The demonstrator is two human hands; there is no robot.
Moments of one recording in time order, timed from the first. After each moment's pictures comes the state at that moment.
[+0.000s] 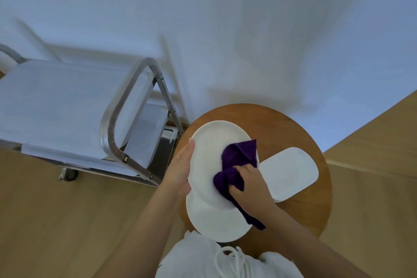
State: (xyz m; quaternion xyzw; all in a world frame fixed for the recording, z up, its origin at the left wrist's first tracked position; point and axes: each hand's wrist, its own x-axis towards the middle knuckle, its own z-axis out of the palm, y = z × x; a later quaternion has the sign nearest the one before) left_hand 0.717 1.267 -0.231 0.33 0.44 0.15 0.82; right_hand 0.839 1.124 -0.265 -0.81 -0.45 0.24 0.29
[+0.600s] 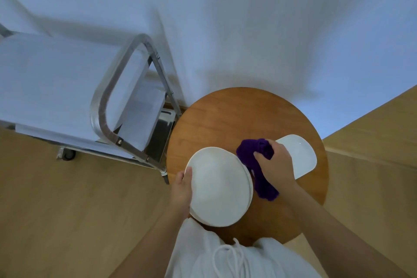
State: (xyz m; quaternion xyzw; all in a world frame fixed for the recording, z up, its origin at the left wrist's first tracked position) left_hand 0.689 1.210 -0.296 0.44 0.65 0.09 0.61; right_hand 0.898 1.120 -0.289 -0.88 -0.27 0.20 0.33
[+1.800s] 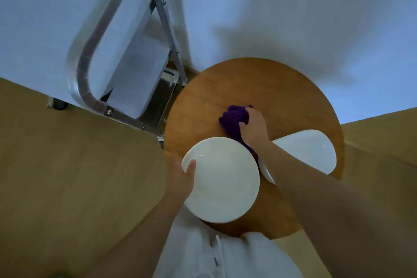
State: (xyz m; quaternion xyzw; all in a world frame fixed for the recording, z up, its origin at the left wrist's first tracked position) left_hand 0.687 1.218 -0.366 0.59 0.68 0.00 0.45; right_hand 0.915 1.232 -0.355 -0.86 -0.34 0.33 0.19
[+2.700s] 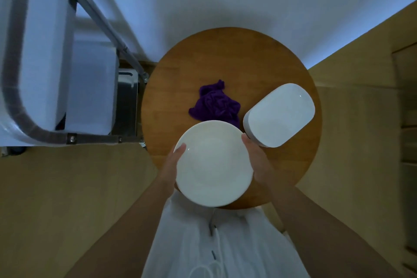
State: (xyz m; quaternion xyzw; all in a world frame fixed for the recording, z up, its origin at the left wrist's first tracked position) left_hand 0.688 1.258 -0.375 0.36 0.54 -0.05 0.76; right_hand 0.850 1.107 -0.367 -0.75 0.09 0.51 0.42
